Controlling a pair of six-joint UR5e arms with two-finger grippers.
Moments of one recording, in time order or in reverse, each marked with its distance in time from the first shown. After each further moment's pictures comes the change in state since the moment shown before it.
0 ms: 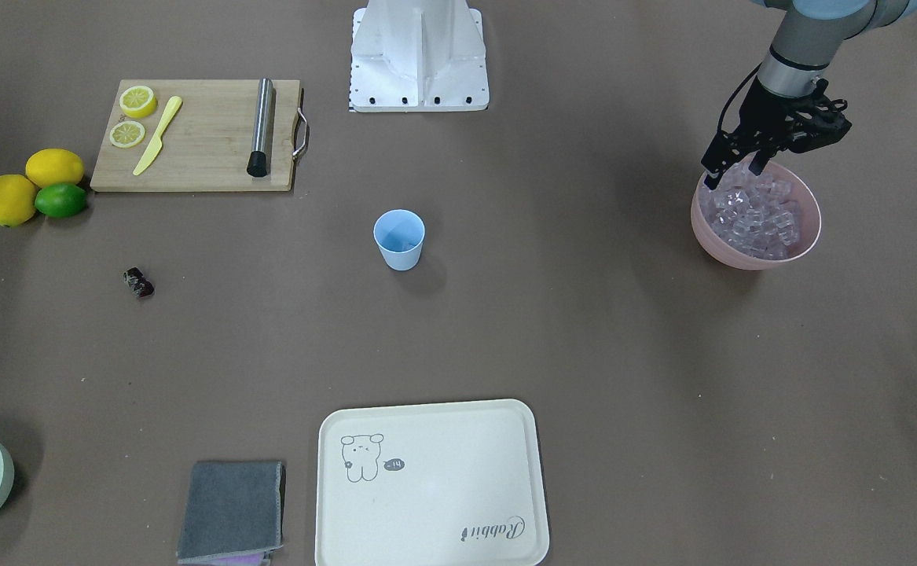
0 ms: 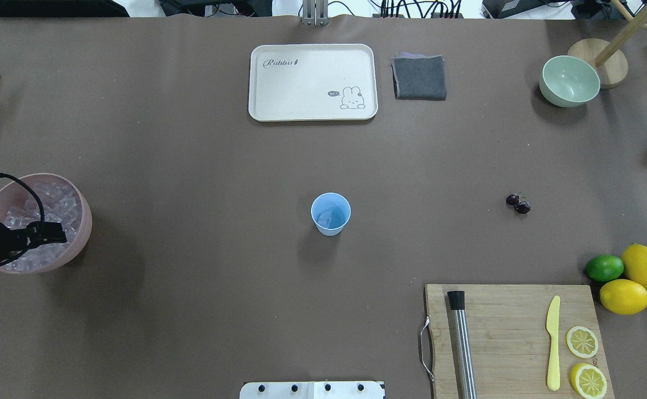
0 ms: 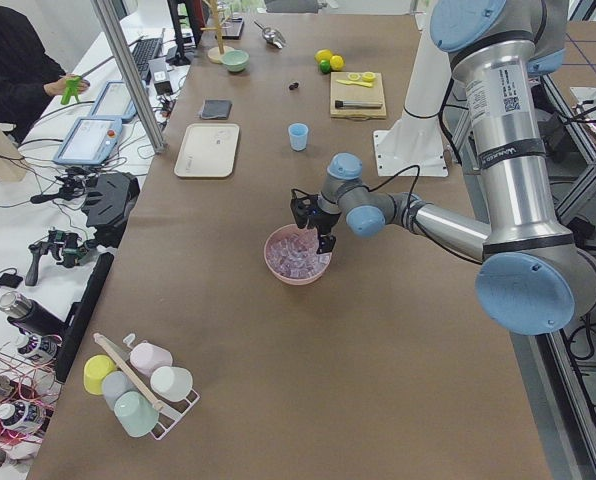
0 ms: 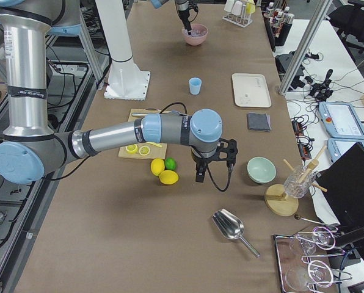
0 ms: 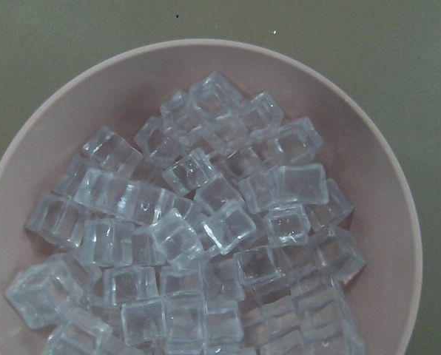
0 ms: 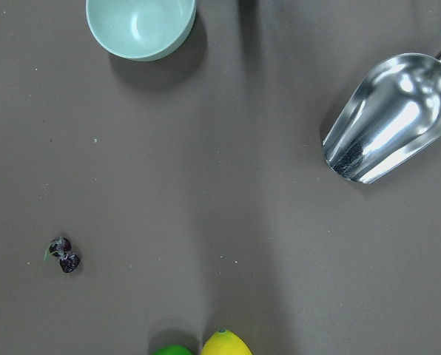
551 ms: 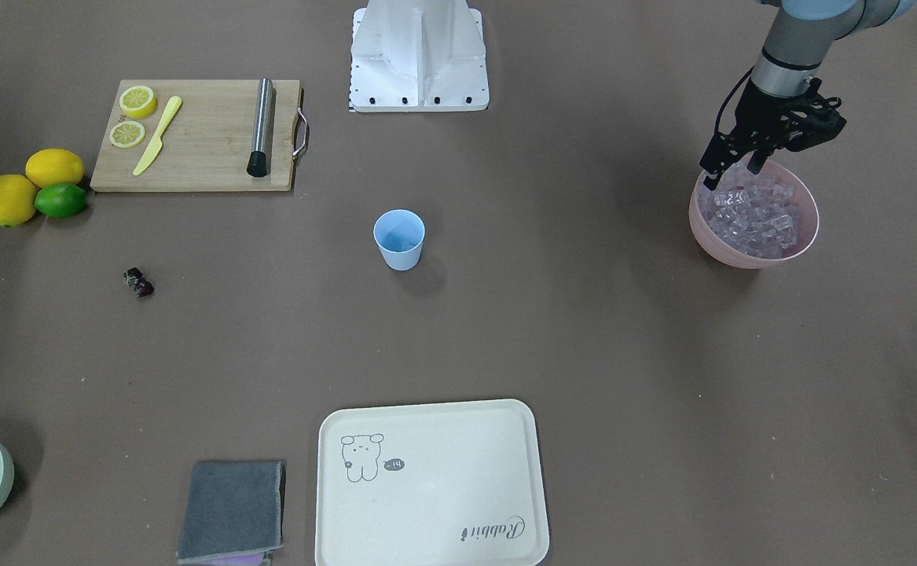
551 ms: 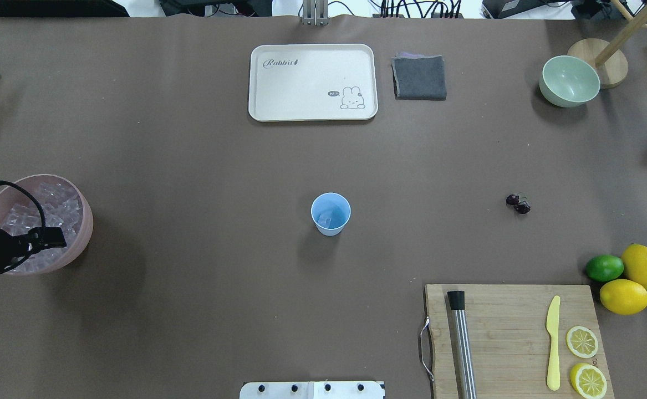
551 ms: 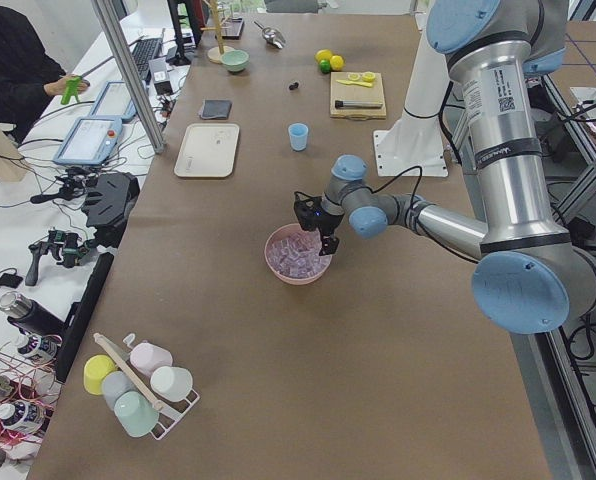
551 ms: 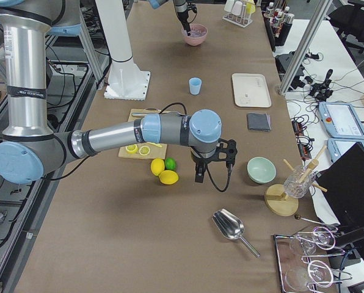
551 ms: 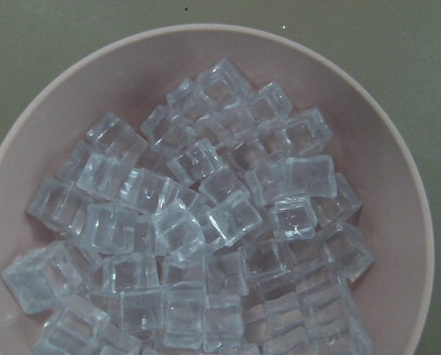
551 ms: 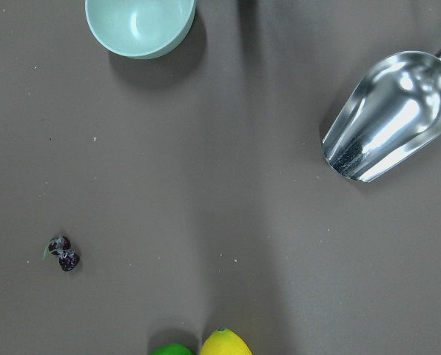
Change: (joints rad) left arm 0.033 0.021 -0.006 0.001 0.048 -0.048; right arm 0.000 -0.003 0.002 0.000 0.001 -0.002
